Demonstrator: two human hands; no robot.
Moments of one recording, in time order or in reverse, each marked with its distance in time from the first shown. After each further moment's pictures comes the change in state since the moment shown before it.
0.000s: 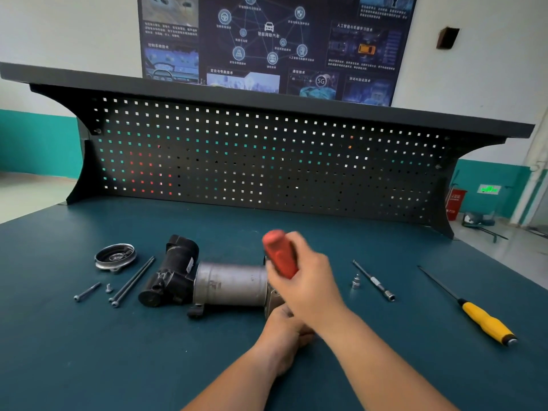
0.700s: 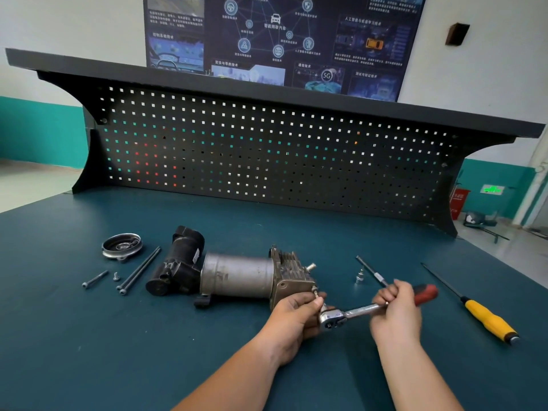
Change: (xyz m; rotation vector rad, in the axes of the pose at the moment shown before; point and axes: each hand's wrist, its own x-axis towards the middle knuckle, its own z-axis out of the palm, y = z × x) left_hand -0.001 0.003 -0.001 -0.062 -0.034 -0.082; right_hand -0.036 0.096 -0.054 1.029 1.031 0.866
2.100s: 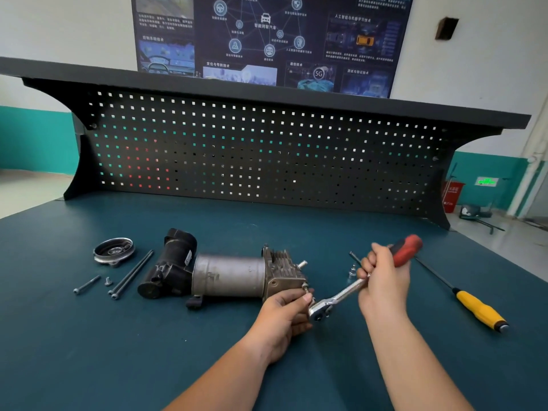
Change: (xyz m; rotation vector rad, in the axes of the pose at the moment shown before) left_hand 0.003 -0.003 -0.007 0.034 0.079 0.019; right_hand -0.019 -0.014 0.034 -0.146 -0.204 -0.154
